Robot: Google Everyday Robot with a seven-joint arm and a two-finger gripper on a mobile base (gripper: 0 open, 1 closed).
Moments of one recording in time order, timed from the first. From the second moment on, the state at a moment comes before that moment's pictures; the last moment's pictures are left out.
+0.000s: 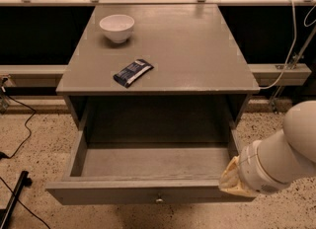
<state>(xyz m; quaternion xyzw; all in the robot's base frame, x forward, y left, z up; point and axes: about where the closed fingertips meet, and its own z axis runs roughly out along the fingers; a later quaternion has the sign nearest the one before) 0.356 -0.169 0.730 -0.64 0.75 0.09 0.16</state>
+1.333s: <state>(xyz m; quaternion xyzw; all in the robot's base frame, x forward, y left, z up) 0.341 -0.148 0.674 -0.65 0.72 0.08 0.22</state>
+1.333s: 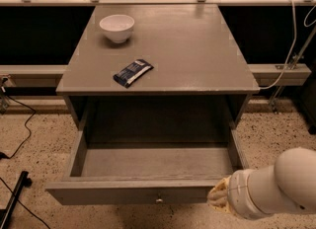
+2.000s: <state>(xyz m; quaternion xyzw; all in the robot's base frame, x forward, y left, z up) 0.349 -0.153 0.628 -0.65 0.71 0.06 0.26</state>
